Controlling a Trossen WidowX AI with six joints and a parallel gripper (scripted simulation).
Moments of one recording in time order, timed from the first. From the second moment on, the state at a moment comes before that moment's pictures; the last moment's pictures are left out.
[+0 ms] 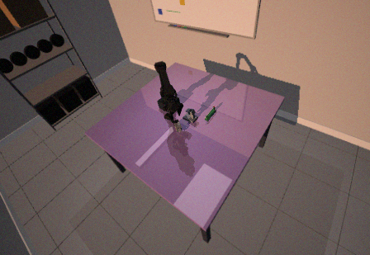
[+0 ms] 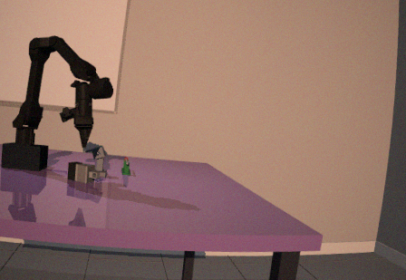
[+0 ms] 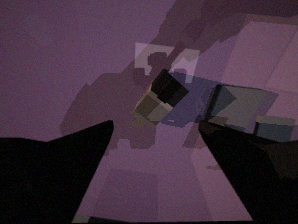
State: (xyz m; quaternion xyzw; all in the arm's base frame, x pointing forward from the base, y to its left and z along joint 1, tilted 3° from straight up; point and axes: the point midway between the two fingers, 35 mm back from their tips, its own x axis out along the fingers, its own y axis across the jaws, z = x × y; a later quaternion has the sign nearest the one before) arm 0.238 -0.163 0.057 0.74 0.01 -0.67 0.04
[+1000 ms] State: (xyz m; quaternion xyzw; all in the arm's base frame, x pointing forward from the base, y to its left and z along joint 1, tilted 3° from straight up) arm 0.241 -0.167 0.073 0.50 0.32 -0.43 0.68
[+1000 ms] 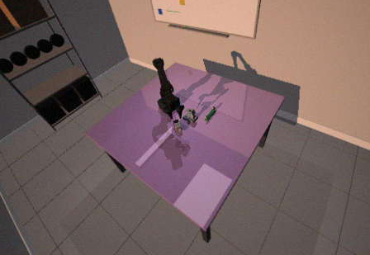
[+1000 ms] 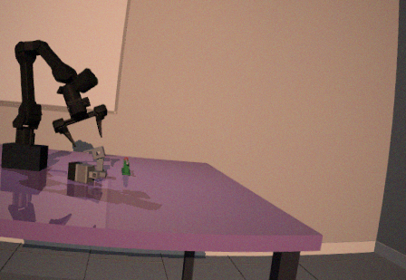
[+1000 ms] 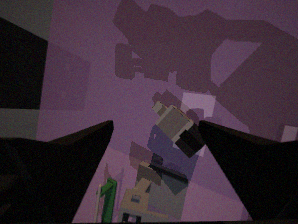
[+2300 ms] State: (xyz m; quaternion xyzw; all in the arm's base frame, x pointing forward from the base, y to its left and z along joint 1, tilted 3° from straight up) arm 0.242 -0.163 0.029 0.13 0.37 -0.26 0.88
